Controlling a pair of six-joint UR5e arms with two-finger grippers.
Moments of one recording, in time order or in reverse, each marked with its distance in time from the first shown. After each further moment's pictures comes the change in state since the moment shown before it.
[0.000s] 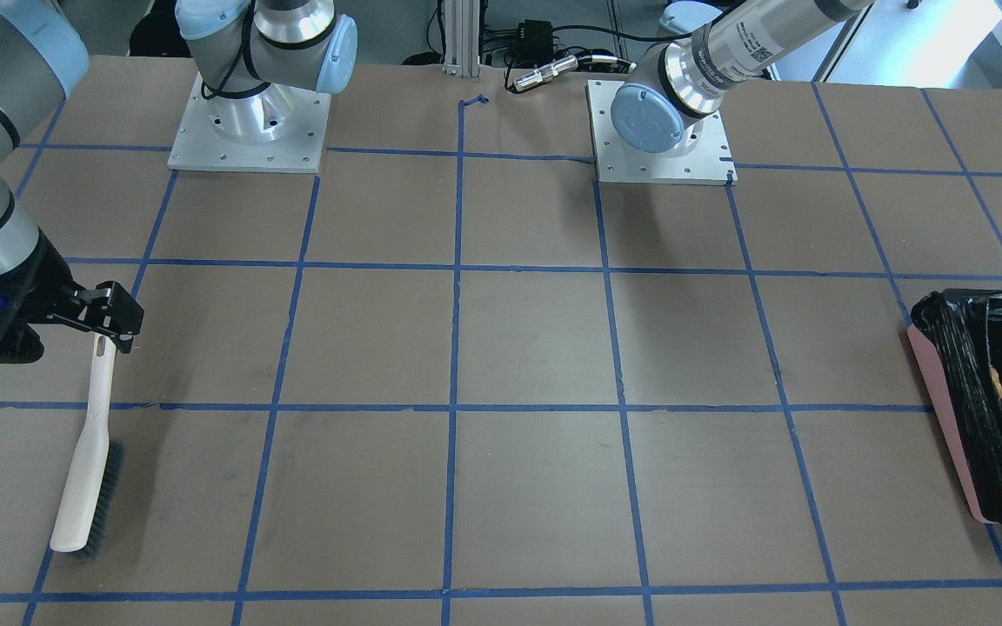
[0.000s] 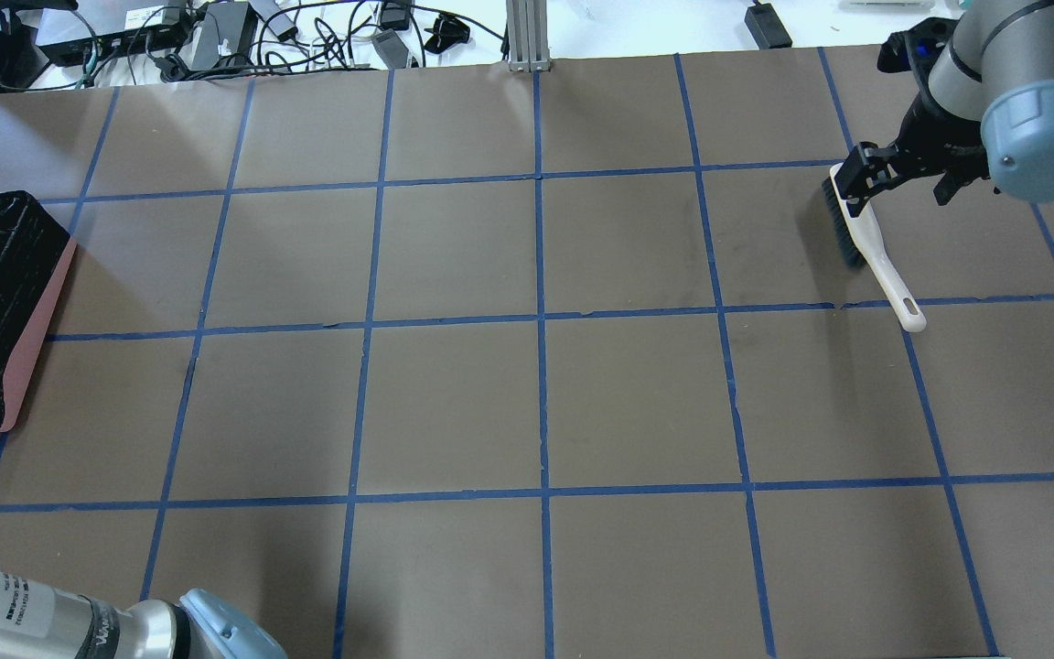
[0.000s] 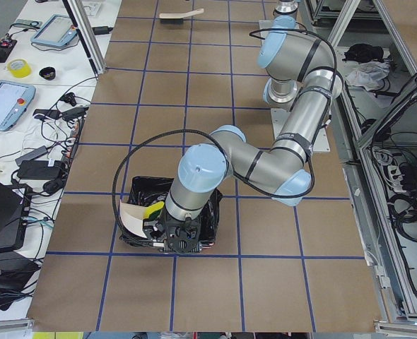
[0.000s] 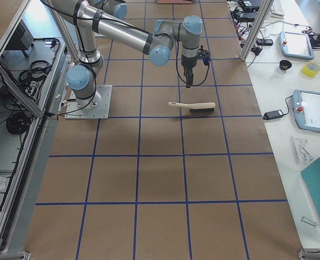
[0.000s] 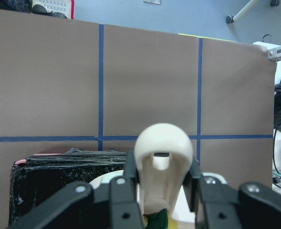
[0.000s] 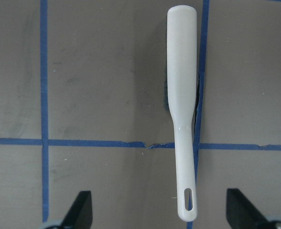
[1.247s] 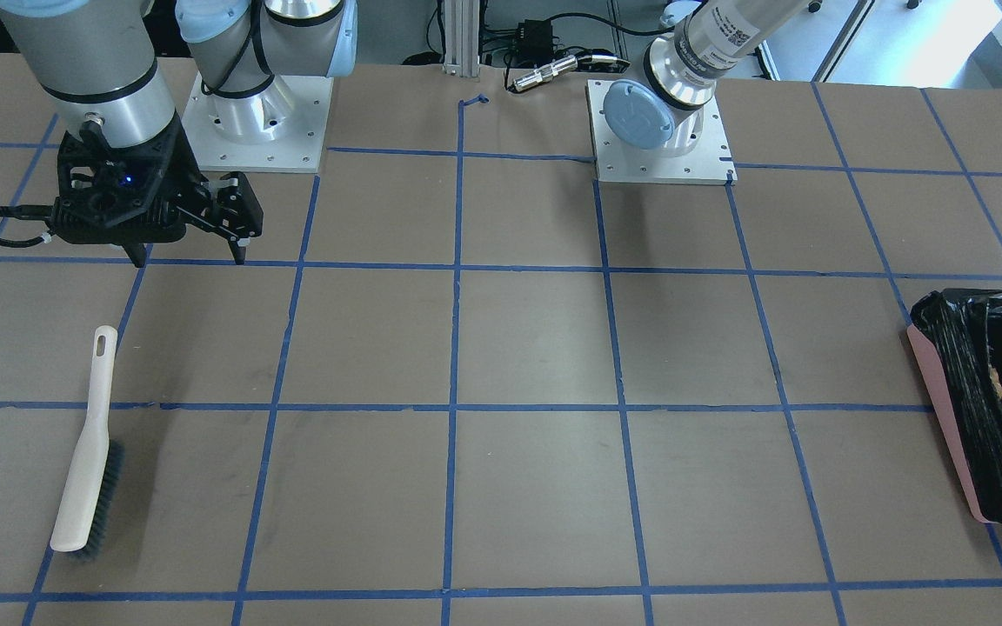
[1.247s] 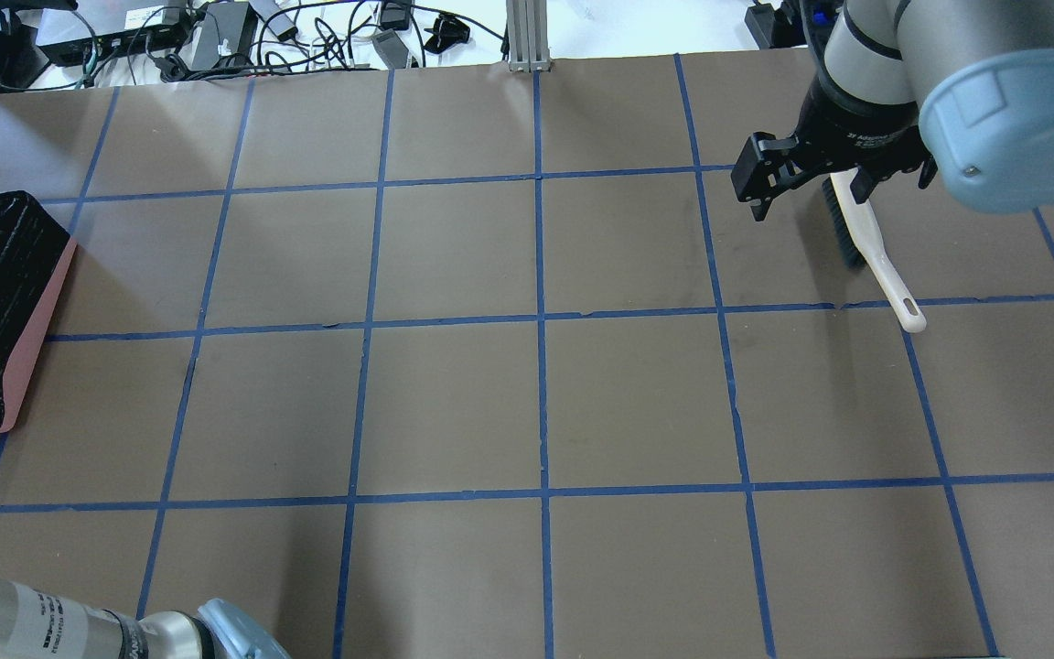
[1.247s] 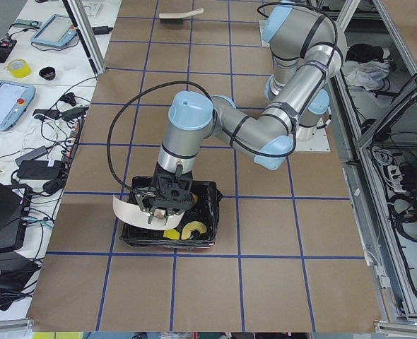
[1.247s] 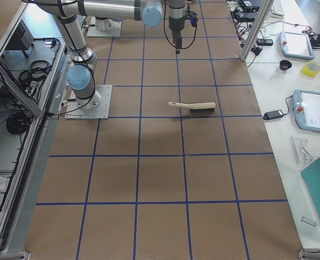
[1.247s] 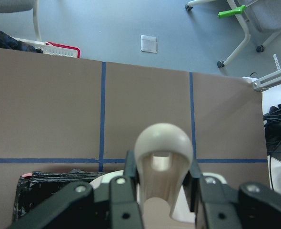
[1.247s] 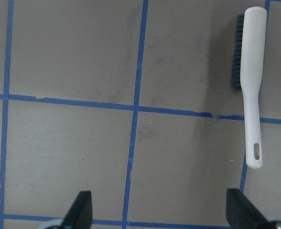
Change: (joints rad) left arm -0.125 0.110 -0.130 0.170 0.126 -0.145; right arm 0.221 -0.146 -0.041 0.176 0.017 0.172
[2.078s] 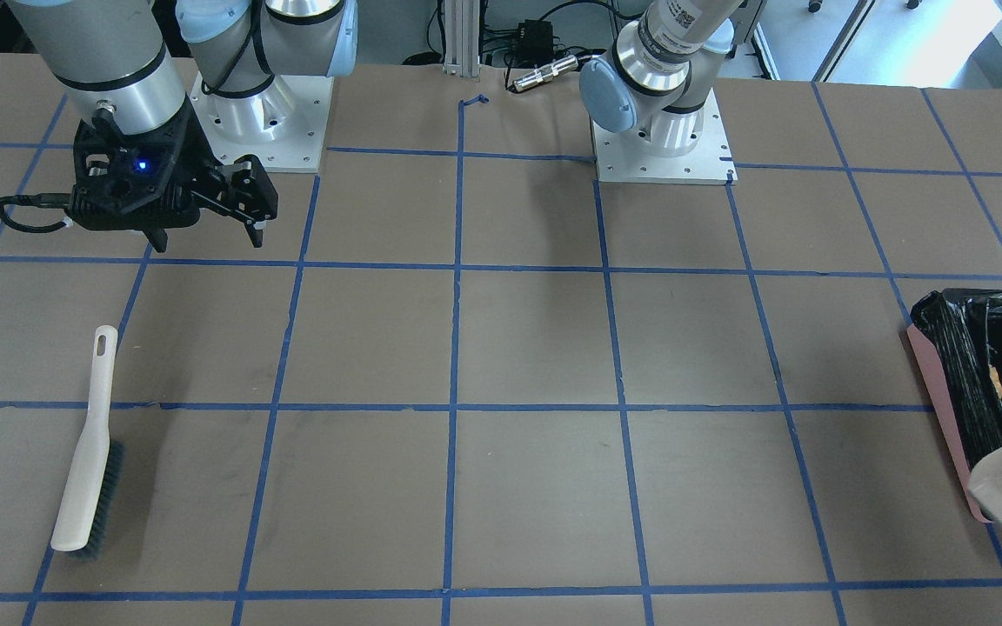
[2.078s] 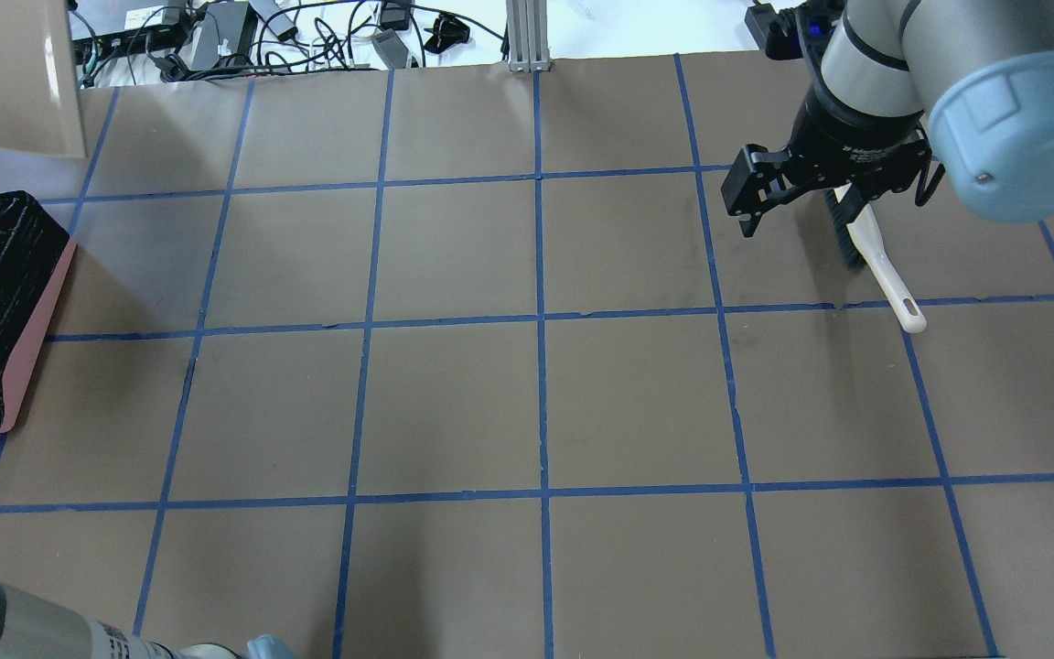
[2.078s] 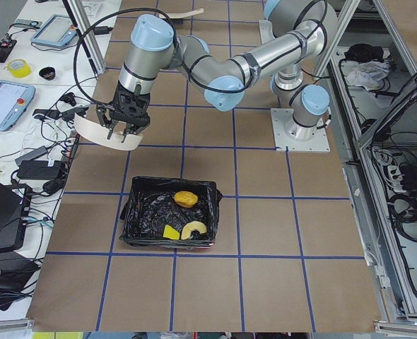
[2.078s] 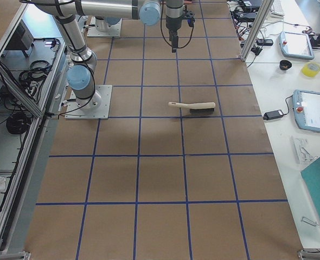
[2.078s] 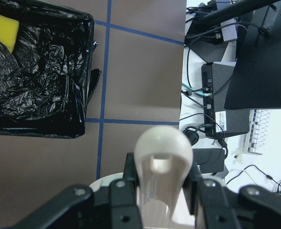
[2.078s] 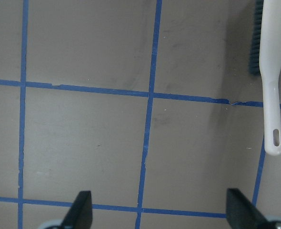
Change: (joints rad) left arm -0.290 0.055 -0.005 -0.085 -0.099 -0.346; right arm 0.001 -0.010 0.009 0.039 0.040 0.015
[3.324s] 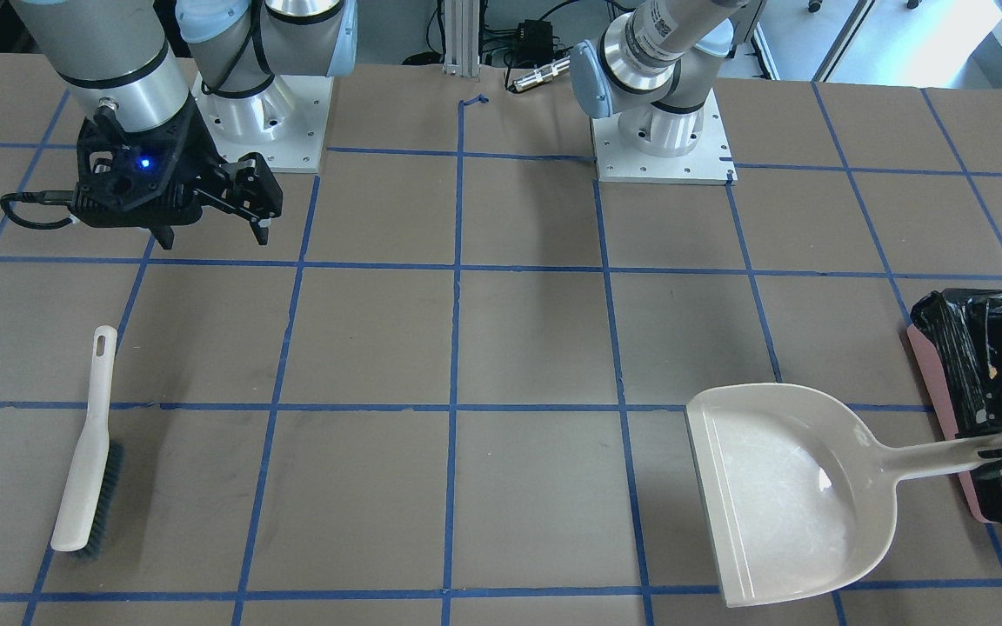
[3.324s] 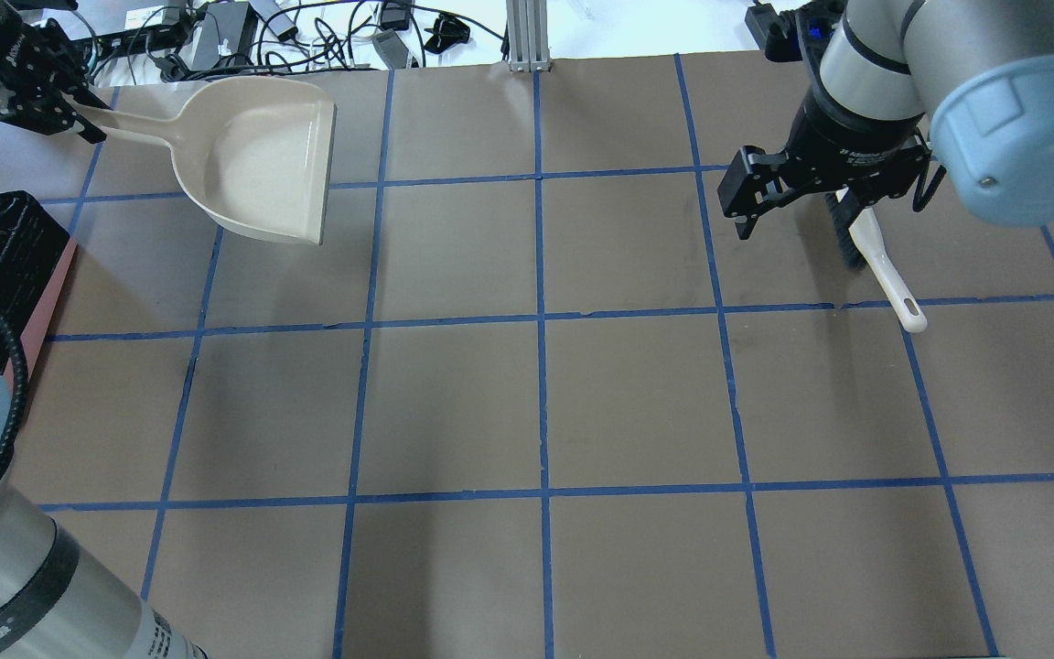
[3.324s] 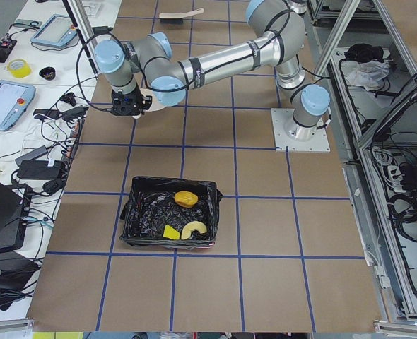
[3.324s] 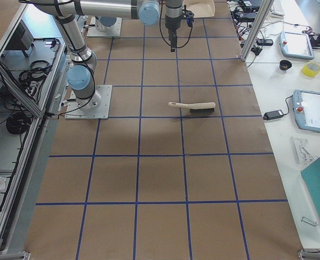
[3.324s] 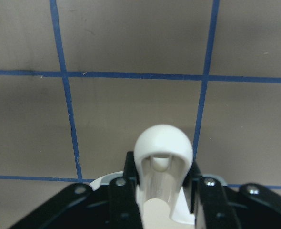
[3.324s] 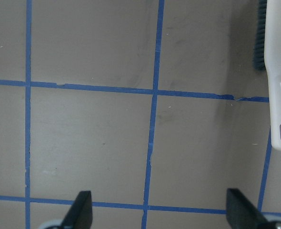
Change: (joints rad) left arm -0.187 -0.216 0.117 -0.550 -0.107 -0.077; right arm 0.002 -0.009 0.003 0.009 0.016 0.021
